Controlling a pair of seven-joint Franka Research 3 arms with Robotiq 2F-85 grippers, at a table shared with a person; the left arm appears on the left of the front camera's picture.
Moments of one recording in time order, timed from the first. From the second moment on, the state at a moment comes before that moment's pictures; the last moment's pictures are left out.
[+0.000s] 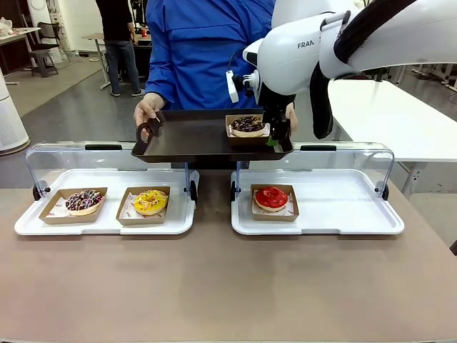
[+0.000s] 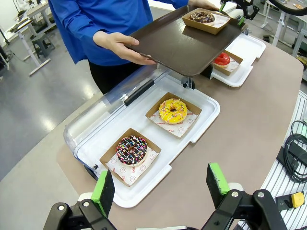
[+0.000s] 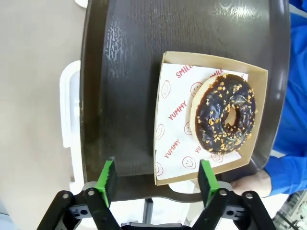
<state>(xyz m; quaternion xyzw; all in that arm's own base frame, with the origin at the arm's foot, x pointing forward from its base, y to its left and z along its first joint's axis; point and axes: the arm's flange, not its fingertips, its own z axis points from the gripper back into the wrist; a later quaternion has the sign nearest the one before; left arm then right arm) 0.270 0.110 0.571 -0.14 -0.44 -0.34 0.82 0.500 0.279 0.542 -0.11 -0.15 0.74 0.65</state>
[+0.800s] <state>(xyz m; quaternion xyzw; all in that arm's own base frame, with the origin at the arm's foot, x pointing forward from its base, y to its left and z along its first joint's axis) 0.270 0.110 0.571 -0.14 -0.44 -0.34 0.82 0.498 0.281 0.546 -0.10 -0.14 0.75 0.63</state>
